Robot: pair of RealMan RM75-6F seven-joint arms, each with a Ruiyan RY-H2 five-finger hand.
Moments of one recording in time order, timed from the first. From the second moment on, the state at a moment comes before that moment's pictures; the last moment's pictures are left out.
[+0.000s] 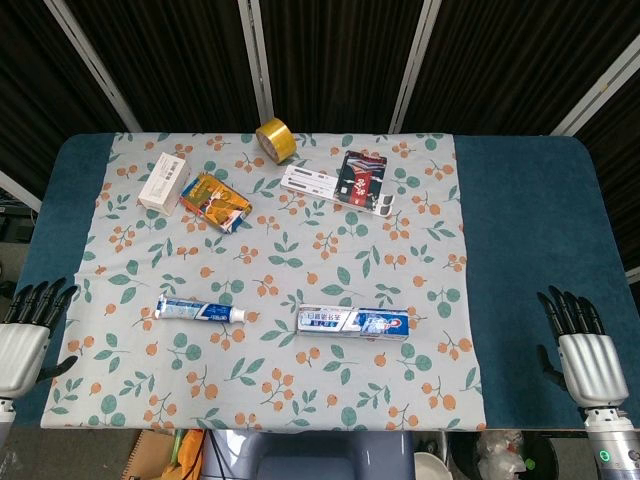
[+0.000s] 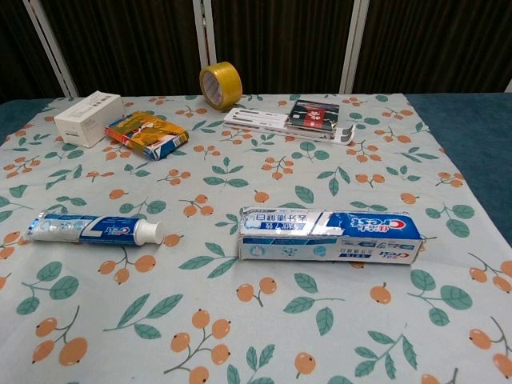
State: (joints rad) left arm -0.11 -1.11 0.00 -1.60 1.56 1.45 0.16; right arm 0.09 -1.12 0.03 -1.61 -1.54 1.45 -0.10
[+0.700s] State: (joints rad) left arm -0.12 -1.09 0.01 -1.63 1.54 1.42 0.17; right arm 0.10 -1.11 0.02 -1.63 -1.51 1.41 -0.10
